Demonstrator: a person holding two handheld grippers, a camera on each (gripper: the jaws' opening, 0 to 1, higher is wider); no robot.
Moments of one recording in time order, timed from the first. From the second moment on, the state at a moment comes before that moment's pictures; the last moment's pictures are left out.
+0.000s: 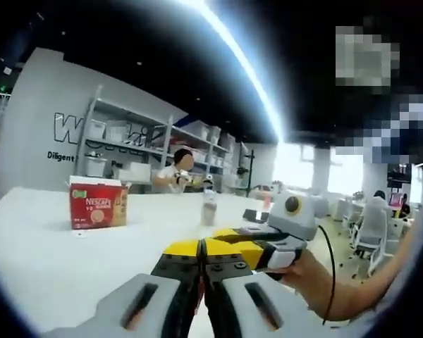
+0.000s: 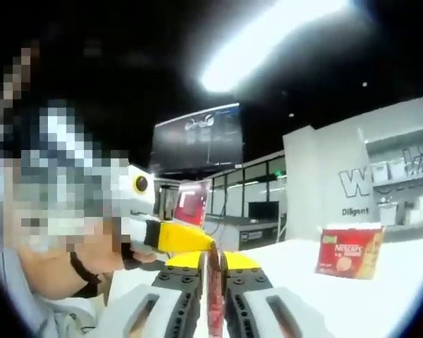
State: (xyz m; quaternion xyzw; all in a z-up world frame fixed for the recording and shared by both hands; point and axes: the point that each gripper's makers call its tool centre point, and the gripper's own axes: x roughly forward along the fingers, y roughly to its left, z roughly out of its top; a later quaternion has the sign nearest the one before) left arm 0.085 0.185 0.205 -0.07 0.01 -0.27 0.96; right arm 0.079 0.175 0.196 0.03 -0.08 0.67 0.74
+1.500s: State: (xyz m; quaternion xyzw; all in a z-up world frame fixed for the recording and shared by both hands) left arm 0.085 0.179 0.197 -0.14 -0.01 -0.27 0.95; right arm 0.079 0.171 0.188 0.11 -0.08 0.66 0.74
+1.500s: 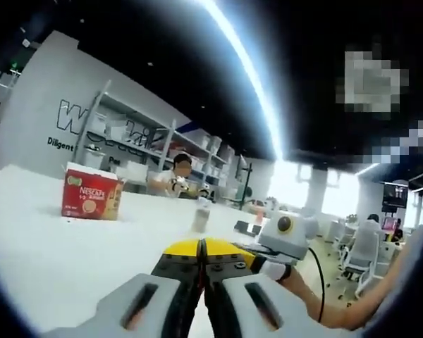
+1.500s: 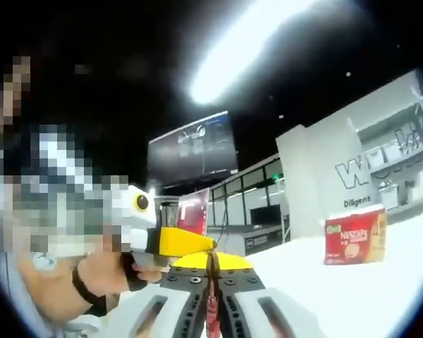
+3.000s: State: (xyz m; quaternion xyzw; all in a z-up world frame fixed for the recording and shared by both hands) left arm 0.097 0.206 0.222 0.06 -0.10 -0.02 0.99; right arm 0.110 0.197 0.213 0.14 -0.13 0.51 0.84
